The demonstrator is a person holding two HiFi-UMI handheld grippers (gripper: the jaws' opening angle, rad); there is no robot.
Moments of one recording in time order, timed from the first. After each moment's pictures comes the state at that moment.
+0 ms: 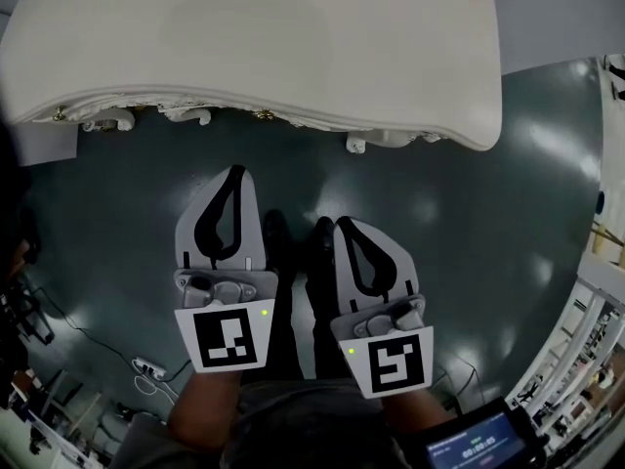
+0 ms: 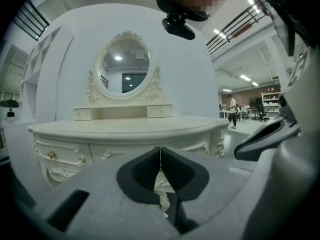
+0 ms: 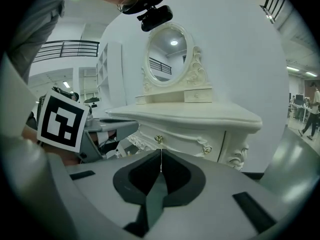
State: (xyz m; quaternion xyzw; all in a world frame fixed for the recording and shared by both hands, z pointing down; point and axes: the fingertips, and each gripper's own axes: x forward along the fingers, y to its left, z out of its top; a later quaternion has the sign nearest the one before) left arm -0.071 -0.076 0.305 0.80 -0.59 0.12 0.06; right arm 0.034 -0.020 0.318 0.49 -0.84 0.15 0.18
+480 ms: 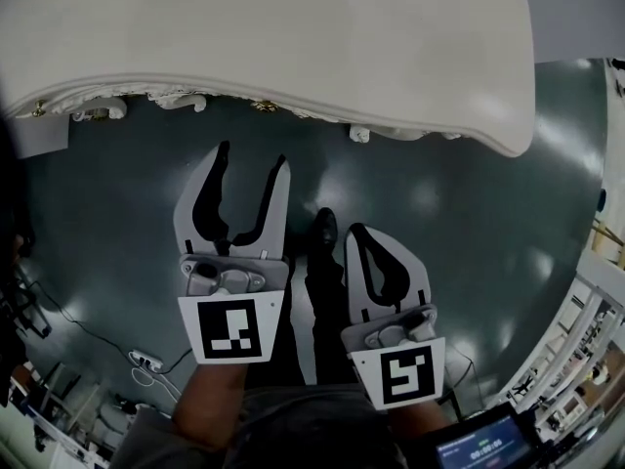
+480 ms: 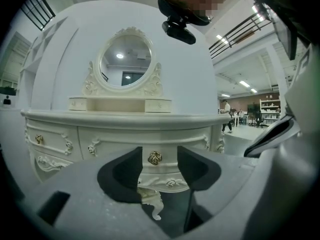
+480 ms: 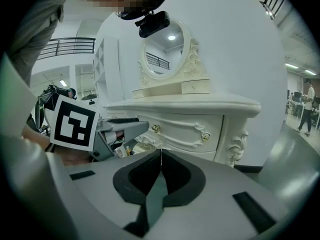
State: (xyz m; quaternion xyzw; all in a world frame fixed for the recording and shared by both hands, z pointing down) left arm -0.063 -0.092 0.345 0.81 -0.57 0.09 0.08; right arm 0.039 -0.015 0.354 0.49 -0.83 0.17 0.20
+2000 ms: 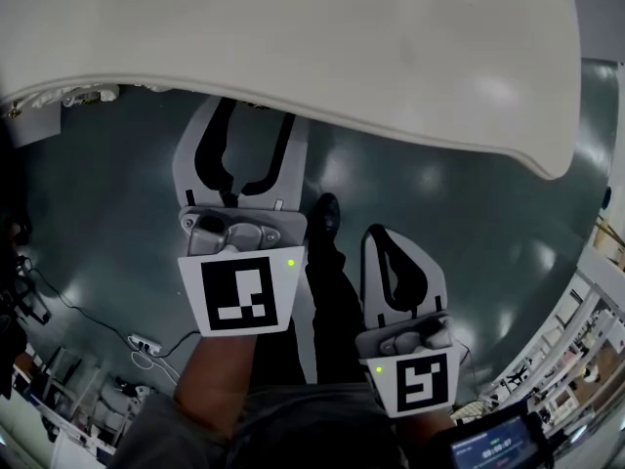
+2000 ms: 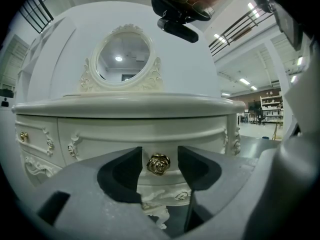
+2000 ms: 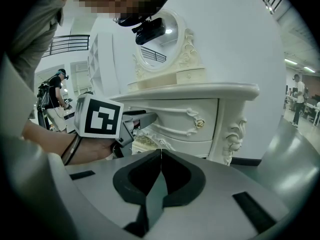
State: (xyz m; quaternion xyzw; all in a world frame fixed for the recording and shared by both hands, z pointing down) left arm -0.052 -0.146 0.379 0.81 -0.58 0.09 0.06; right arm 0.052 -0.020 0.388 0.49 -0.82 0.20 0.22
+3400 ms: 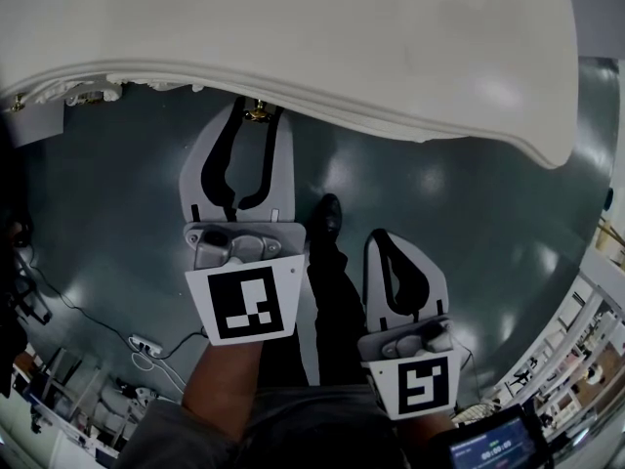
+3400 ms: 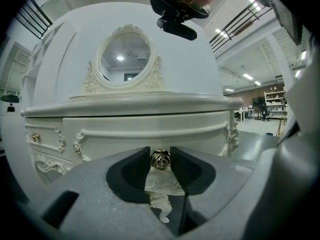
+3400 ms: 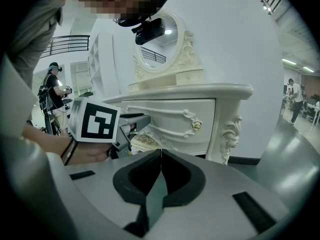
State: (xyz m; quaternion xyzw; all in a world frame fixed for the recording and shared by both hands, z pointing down) left arm -0.055 -0.127 0.384 0.79 -0.60 0.11 0.06; right arm 0.060 -0.010 0.386 0.49 -0.82 0.20 0.22
